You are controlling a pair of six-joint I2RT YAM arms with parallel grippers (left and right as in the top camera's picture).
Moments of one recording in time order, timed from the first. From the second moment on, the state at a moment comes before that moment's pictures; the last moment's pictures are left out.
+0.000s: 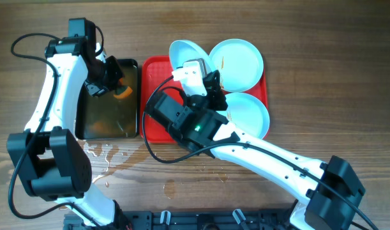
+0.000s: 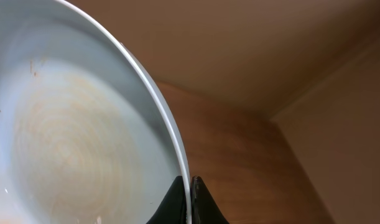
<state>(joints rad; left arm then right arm) 0.06 1.84 1.53 -1.08 0.18 -0.43 0.99 1.72 1.38 -0.67 1.28 0.39</state>
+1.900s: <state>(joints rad) 0.06 1.84 1.53 -1.07 0.18 -0.43 -0.27 1.56 1.00 -0.76 -0.45 0.30</state>
